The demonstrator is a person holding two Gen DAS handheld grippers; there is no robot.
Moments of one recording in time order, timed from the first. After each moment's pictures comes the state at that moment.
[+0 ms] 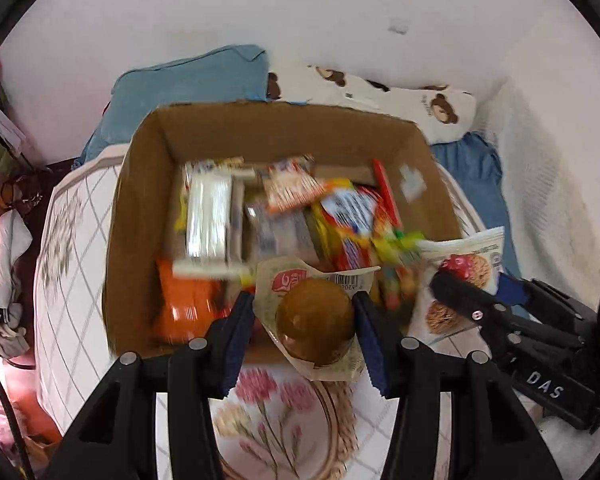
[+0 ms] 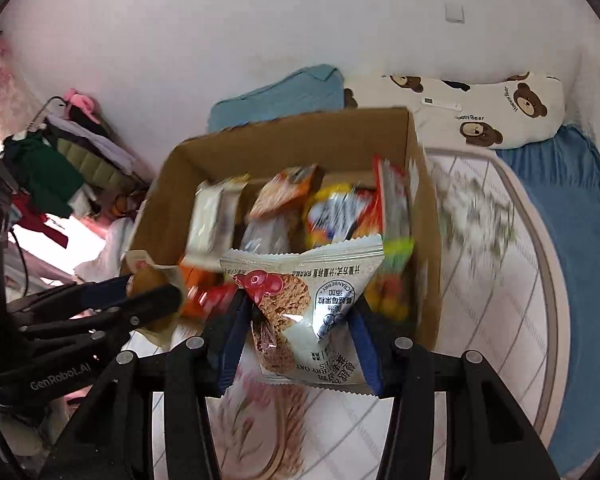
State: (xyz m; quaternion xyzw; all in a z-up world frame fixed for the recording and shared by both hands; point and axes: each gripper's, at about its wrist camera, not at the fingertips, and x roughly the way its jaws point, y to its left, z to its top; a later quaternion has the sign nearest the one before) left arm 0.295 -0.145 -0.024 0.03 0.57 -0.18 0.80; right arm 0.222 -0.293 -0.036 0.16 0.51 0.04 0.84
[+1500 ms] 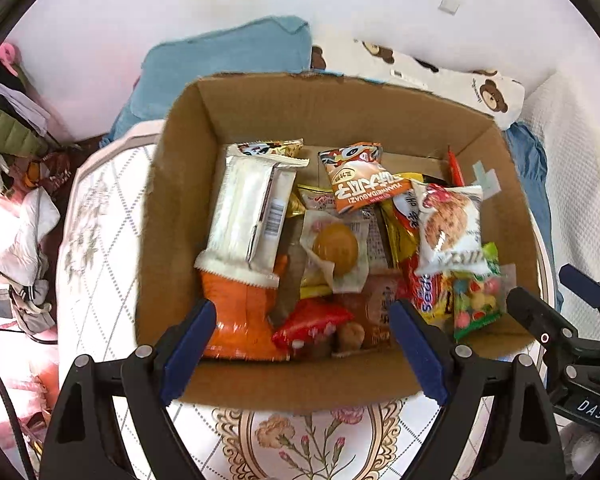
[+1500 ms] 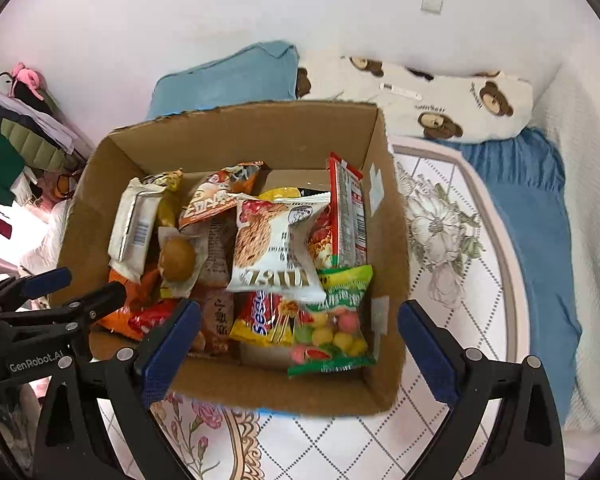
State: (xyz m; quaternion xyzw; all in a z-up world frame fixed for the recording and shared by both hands) left arm 0.310 -0.111 -0.043 0.05 0.60 -0.11 0.79; right arm 0.262 -0.283 -0.057 0.08 0.56 -0.04 0.82
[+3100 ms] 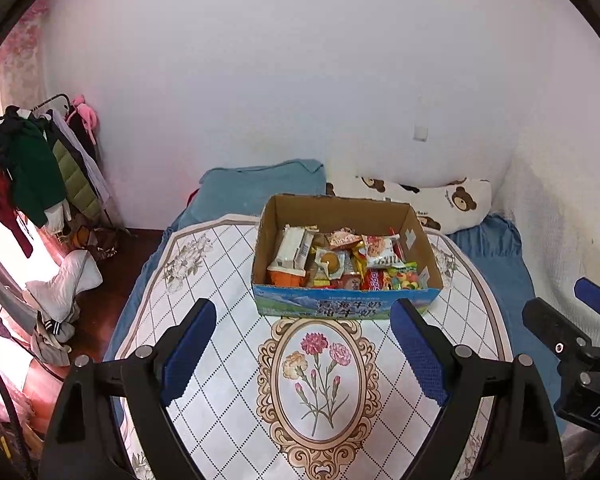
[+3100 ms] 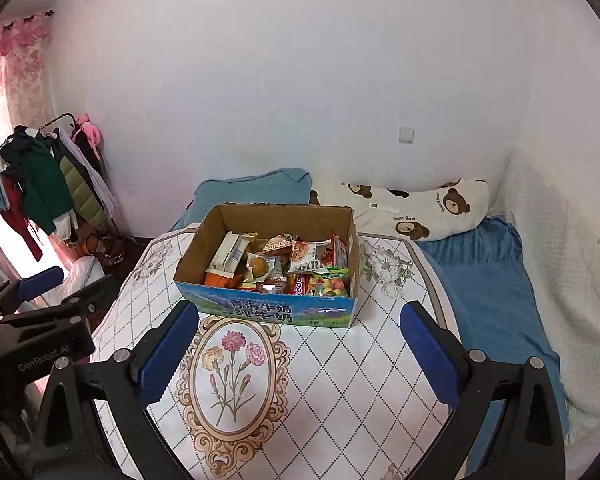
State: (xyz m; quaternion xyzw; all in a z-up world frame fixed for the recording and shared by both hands) left arm 0.052 -0.055 0.116 0.03 0.36 -0.08 0.93; right arm -0.036 -0.222 0.132 0.05 0.35 -0.05 0.94
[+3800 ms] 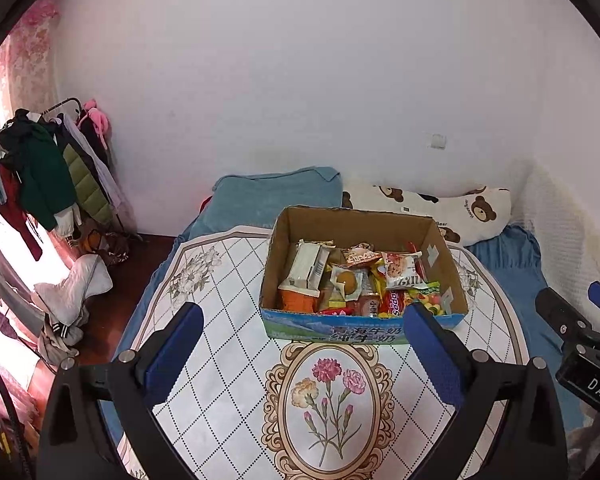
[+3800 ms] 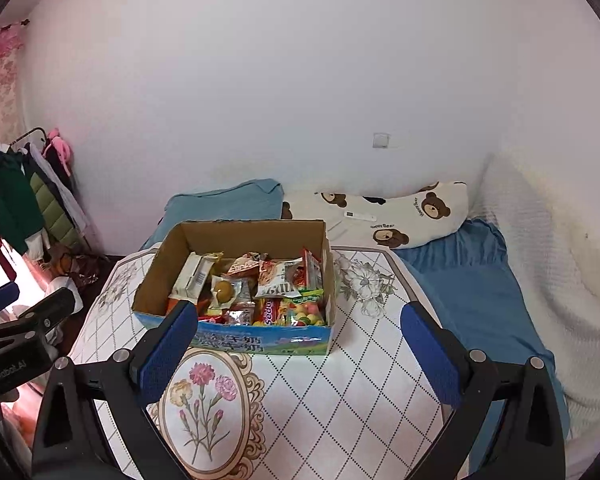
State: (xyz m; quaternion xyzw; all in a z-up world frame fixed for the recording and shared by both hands) left arm 0.091 -0.062 0.102 0.03 0.35 -0.05 0.94; right arm 0.031 -0.248 0.105 0.05 0.33 -0.10 0.94
